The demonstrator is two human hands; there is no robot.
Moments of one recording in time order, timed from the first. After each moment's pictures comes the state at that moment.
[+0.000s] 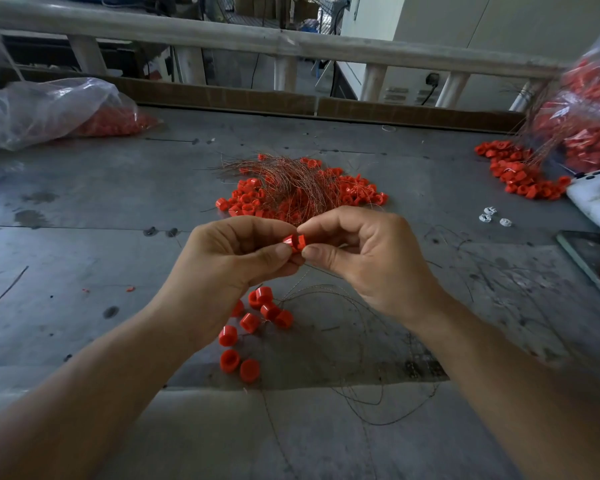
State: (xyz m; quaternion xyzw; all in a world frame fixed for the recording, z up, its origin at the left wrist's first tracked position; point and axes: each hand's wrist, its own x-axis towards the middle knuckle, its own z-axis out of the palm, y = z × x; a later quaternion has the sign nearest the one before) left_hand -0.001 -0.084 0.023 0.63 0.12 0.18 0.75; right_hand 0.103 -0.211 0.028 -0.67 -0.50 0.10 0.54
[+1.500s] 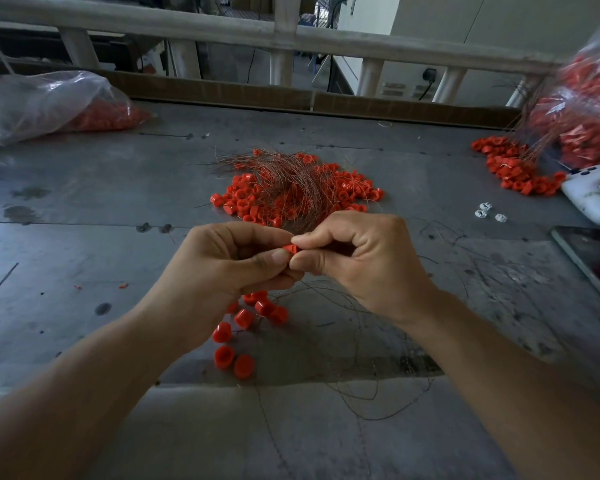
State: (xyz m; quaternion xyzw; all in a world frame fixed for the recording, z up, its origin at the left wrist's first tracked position) left_hand -0.006 -0.083 0.022 0.64 0.10 0.13 0.75; right_hand 0.105 -0.210 0.023 -0.67 -0.55 -0.01 0.50
